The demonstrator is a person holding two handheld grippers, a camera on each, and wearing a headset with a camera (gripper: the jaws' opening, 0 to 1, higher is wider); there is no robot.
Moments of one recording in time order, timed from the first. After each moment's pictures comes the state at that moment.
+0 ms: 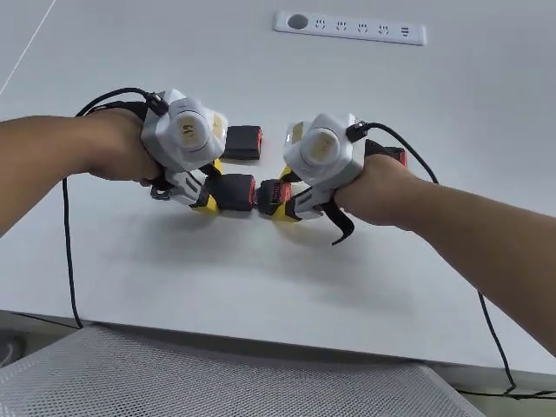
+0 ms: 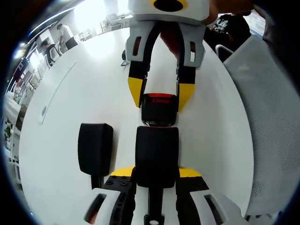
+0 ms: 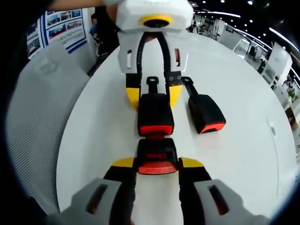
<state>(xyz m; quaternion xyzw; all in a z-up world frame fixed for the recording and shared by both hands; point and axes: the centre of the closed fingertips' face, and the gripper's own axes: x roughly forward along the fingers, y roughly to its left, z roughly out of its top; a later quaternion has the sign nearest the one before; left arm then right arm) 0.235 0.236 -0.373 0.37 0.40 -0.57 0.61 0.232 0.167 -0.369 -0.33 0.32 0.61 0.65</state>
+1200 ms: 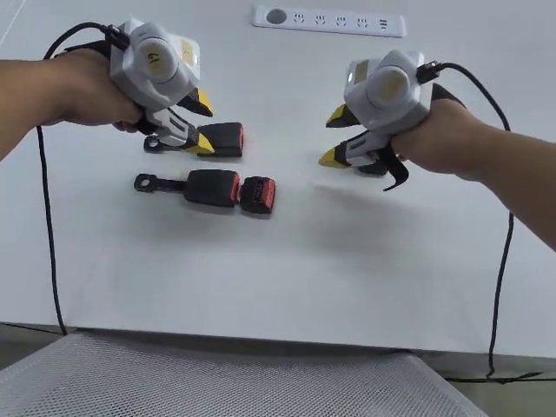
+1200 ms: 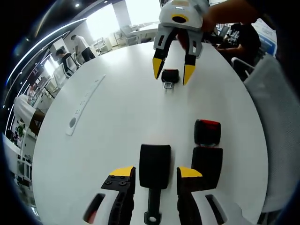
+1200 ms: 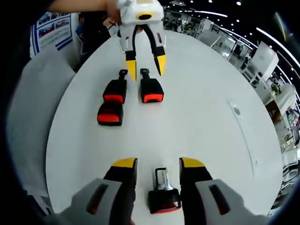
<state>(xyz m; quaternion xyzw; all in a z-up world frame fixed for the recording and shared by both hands) 0.325 0.224 -0.328 0.37 0.34 -0.54 0.68 0.312 0.060 -0.329 -0.36 0.32 0.54 0.69</state>
